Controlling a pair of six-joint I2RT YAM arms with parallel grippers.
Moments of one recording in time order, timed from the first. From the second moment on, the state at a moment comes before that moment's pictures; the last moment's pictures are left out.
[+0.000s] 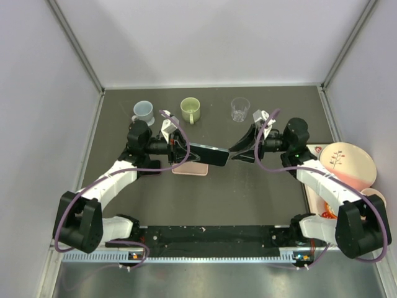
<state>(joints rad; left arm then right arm) -0.33 1.25 0.71 0.50 1.27 -0.28 0.31 1.19 0.69 0.55 -1.28 0.26</state>
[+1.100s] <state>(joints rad) -0.34 1.21 0.70 0.49 1.30 -0.25 0.32 1.24 0.74 0.55 -1.36 0.35</state>
